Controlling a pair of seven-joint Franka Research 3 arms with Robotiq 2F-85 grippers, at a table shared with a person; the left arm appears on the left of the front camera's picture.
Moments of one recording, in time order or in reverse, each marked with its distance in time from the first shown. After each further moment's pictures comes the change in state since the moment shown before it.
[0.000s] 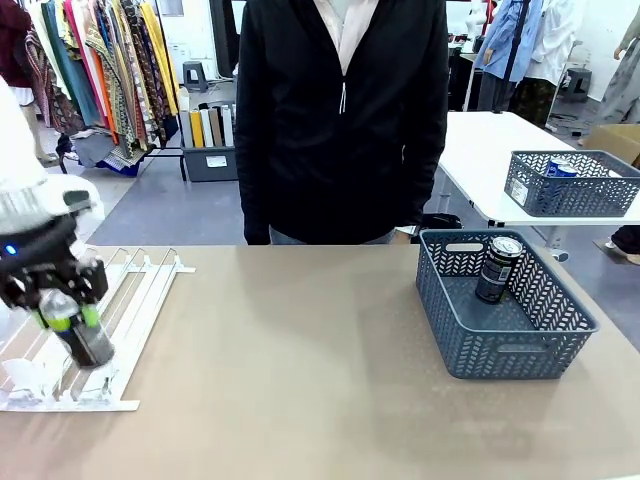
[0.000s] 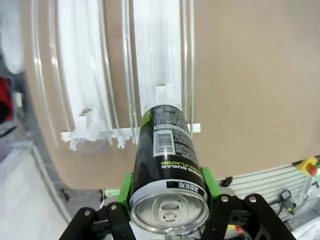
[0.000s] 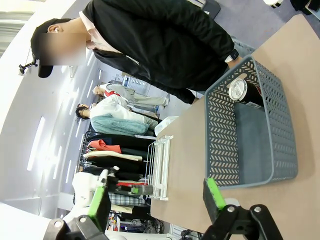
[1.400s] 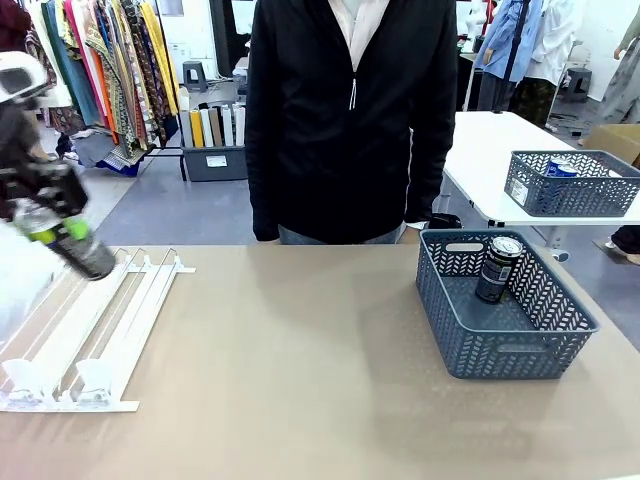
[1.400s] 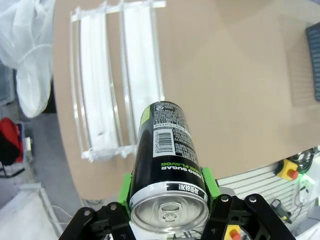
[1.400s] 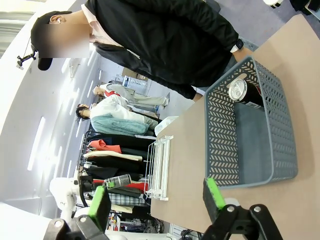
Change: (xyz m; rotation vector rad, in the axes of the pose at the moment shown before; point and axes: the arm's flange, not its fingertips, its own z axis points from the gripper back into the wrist) left arm -0.022 -0.031 0.120 -0.039 -0.244 -0.092; right arm 0.000 0.000 0.000 0.000 0.000 0.000
